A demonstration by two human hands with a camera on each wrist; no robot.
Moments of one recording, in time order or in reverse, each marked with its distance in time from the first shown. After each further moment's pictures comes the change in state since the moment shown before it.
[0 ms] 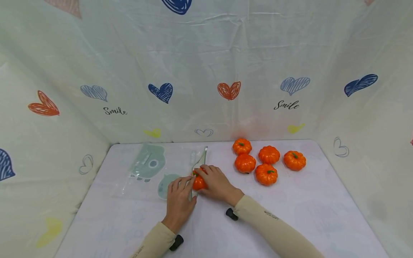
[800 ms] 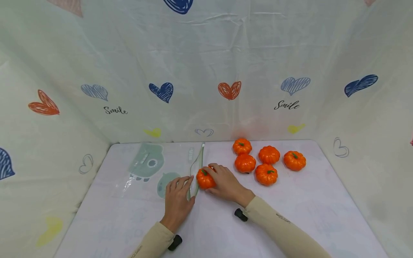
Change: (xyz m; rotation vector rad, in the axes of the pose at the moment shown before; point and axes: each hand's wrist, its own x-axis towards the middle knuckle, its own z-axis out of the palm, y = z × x) left_hand -0.002 -0.004 -0.002 -0.008 -0.018 -0.036; right_hand -0.021 0.018 -0.014 0.083 0.029 0.040
